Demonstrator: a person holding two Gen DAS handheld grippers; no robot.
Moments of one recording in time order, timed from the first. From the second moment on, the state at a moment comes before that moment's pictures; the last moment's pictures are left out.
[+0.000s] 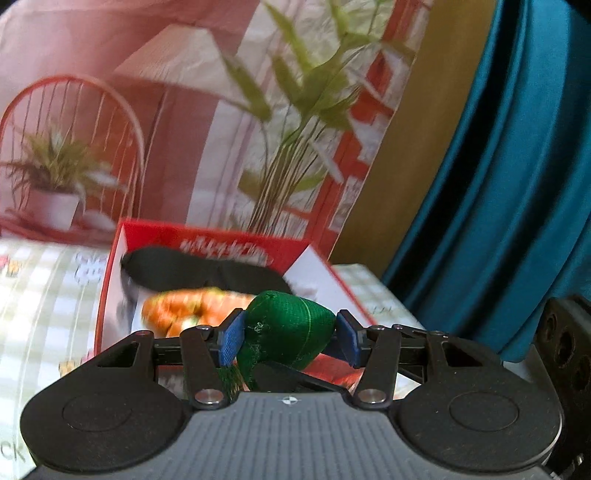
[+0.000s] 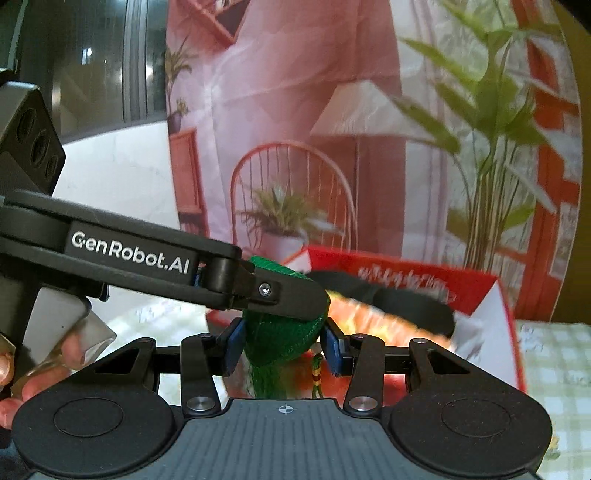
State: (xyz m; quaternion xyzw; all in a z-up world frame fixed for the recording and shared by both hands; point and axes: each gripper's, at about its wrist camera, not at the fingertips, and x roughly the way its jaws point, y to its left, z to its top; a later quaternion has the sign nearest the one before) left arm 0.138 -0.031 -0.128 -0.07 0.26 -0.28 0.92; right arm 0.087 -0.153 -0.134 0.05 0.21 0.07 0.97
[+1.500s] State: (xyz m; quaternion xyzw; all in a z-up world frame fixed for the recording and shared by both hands) left arm 0.262 -0.008 -0.143 -0.06 0.29 -0.21 0.93; right arm 0.227 -0.190 -0.155 -0.01 0.28 0.00 0.96
